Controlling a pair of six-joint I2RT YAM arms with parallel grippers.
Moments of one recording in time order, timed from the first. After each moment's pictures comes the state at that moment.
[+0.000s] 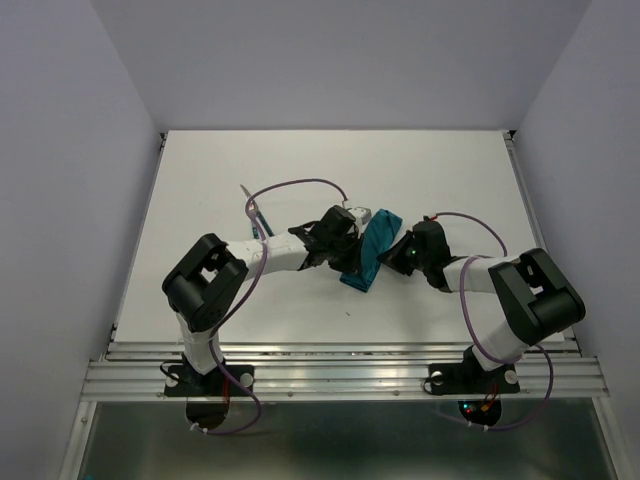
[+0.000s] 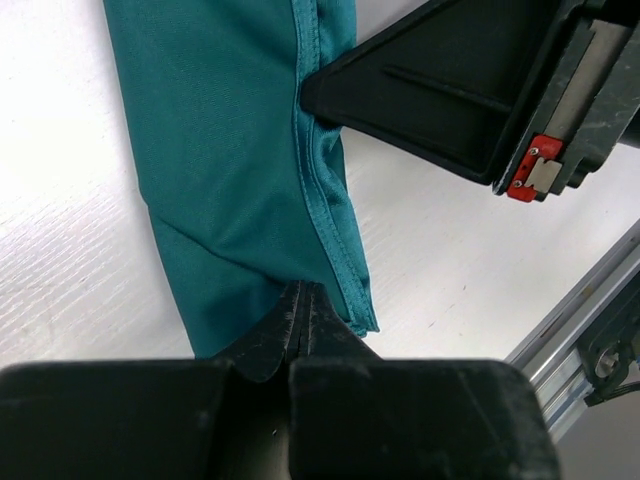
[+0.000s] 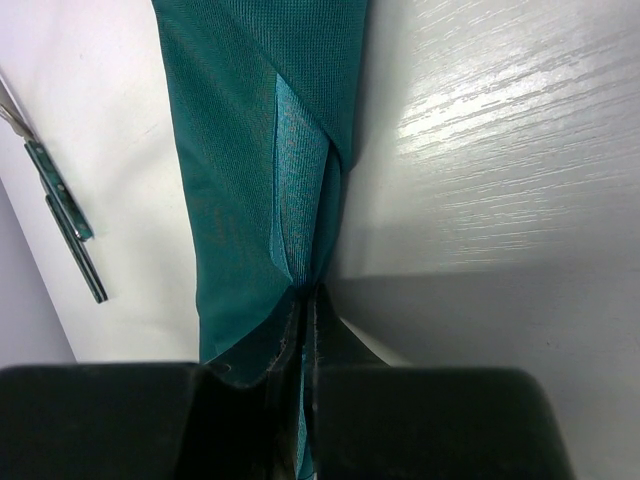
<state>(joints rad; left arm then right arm) -0.84 1.80 1.10 -0.15 0.22 -0.47 0.39 1.57 0.52 0.36 -0.11 1.01</state>
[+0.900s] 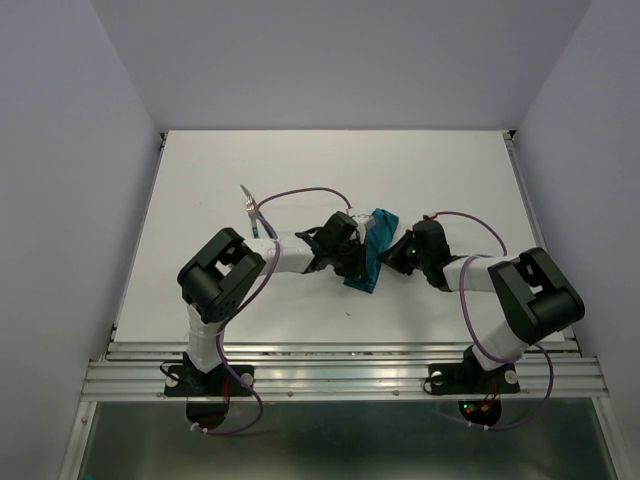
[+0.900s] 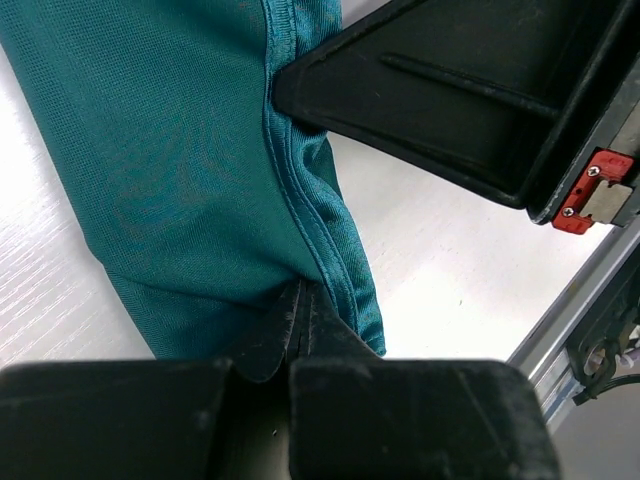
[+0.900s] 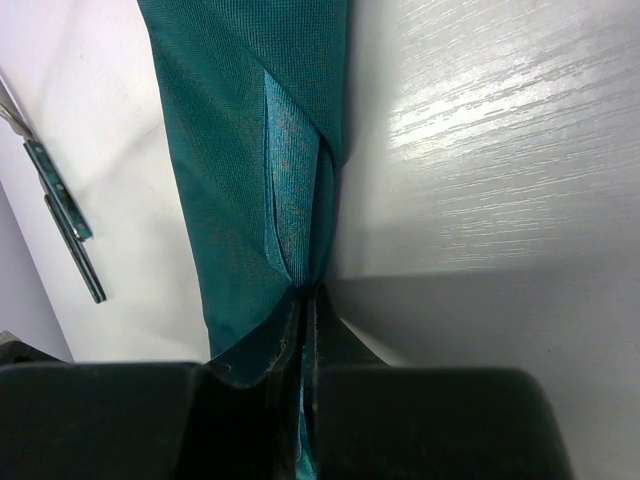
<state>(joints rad) -0.84 1.90 1.07 0.00 0.31 -0.51 0.39 1.58 0.53 0.36 -0.11 1.00</state>
